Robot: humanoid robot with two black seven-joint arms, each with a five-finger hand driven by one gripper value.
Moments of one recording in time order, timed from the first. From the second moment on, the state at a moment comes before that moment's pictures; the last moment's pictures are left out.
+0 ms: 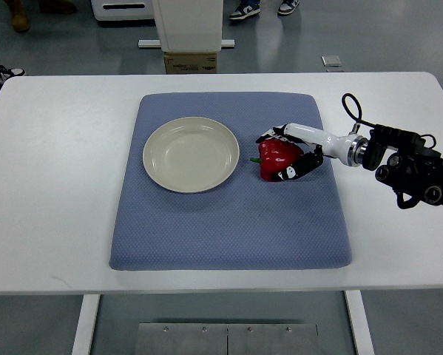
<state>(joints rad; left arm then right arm) -0.03 0.00 -0.22 -0.22 0.01 0.07 -0.05 1.13 -0.30 -0.14 0.75 -0.82 0.09 0.42</state>
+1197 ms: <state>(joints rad) -0.03 0.00 -0.22 -0.22 0.01 0.07 -0.05 1.31 -0.01 -0.06 0.64 -0.74 0.09 0.22</state>
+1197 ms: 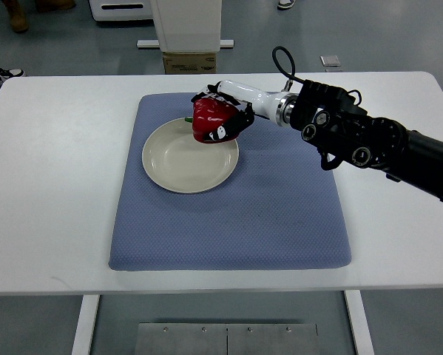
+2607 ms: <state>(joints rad) -0.03 0.00 -0.22 -0.22 0.01 0.07 -0.05 1.21 0.00 -0.06 0.64 -0.74 0.05 0.27</state>
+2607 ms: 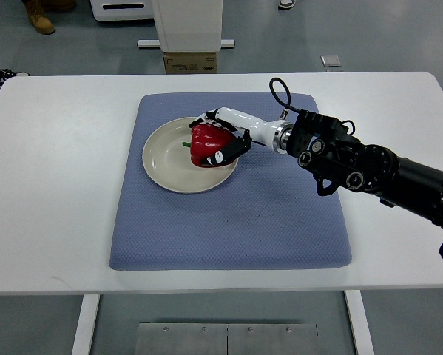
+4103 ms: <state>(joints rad) -0.03 0.00 -0.22 -0.22 0.01 0.07 -0.05 1.01 -0.17 0.36 0.65 -0.73 0.04 0.27</state>
